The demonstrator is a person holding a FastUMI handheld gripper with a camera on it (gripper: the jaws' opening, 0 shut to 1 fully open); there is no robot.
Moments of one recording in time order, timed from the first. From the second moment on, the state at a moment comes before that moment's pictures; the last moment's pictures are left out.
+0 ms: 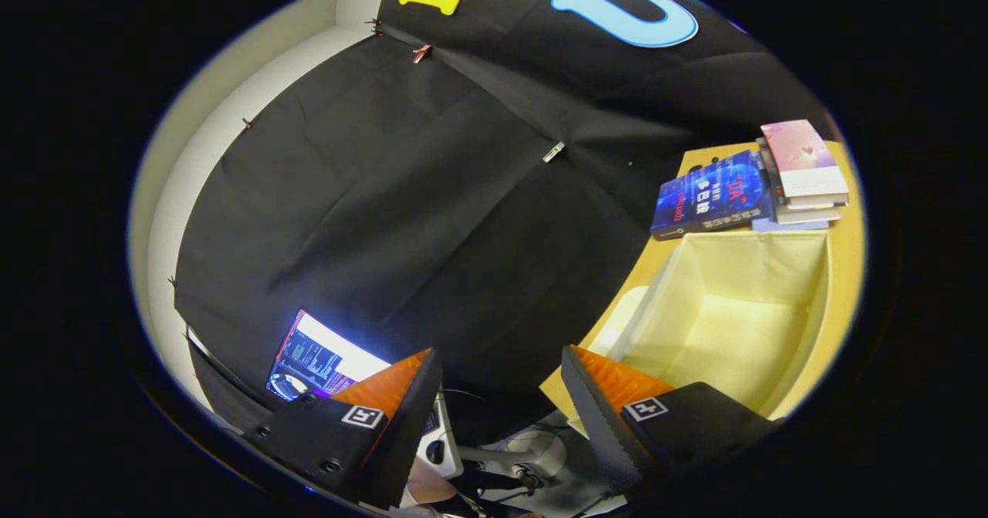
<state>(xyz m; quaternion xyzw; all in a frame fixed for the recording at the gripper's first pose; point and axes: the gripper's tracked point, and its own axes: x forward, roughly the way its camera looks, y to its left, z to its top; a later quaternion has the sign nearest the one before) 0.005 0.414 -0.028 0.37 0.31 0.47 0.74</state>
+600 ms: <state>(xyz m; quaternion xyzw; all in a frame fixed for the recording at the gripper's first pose) -0.022 0.207 -0.121 0.28 0.35 0.30 0.84</state>
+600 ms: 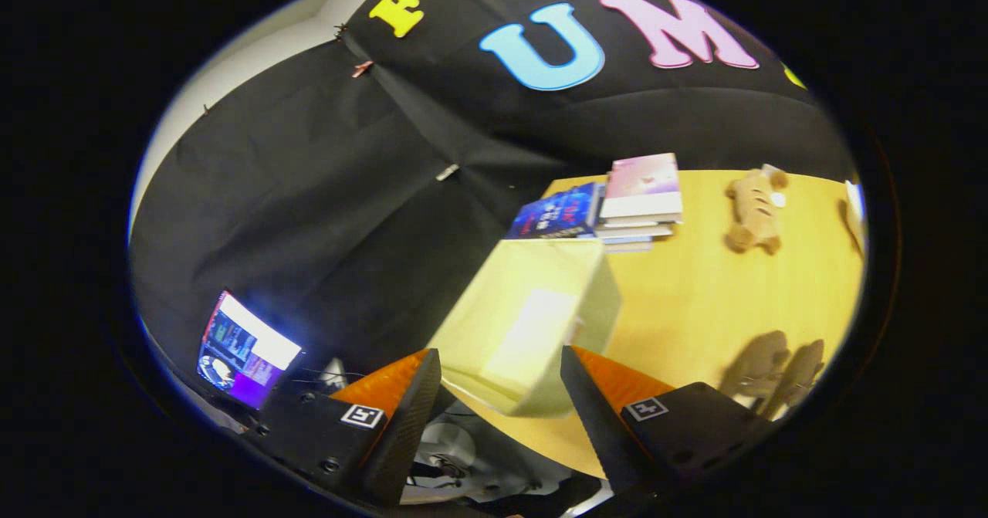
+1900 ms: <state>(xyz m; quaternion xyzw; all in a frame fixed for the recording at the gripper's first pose) -0.048 0.025 -0.399 0.14 0.52 -0.02 0.84</state>
